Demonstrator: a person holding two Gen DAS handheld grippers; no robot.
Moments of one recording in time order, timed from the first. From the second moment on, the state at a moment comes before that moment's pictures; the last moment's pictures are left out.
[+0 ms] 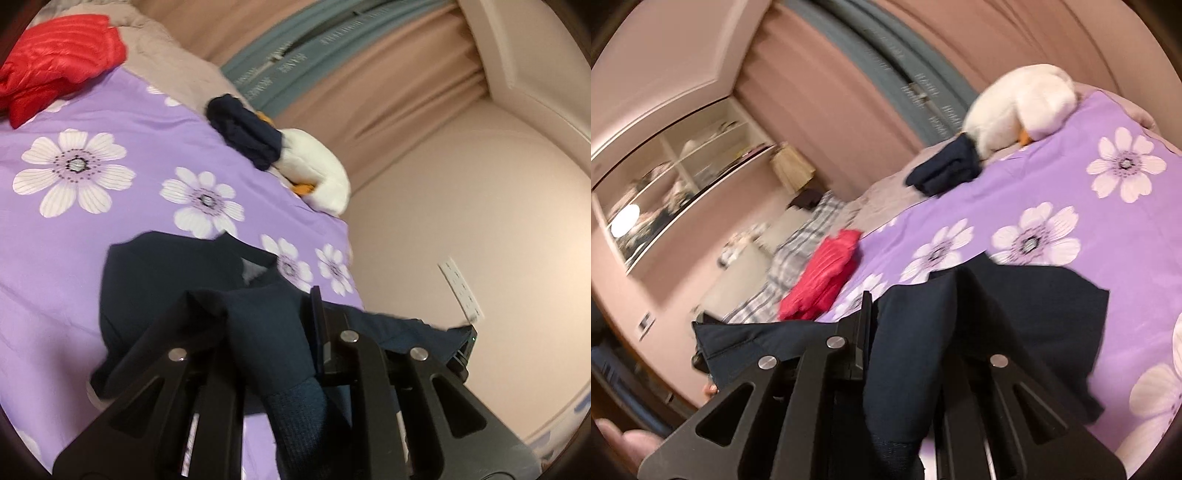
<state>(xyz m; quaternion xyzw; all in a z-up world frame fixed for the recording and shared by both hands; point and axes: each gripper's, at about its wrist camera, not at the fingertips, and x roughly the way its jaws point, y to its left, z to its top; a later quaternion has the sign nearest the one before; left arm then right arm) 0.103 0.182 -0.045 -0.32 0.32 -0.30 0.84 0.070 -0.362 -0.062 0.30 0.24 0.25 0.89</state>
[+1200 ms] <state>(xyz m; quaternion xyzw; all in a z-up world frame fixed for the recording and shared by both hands) 0.355 0.163 -0.229 -0.41 0.55 -0.13 0.71 0.294 -0.401 -0.232 0.45 0.47 0.10 0.75</state>
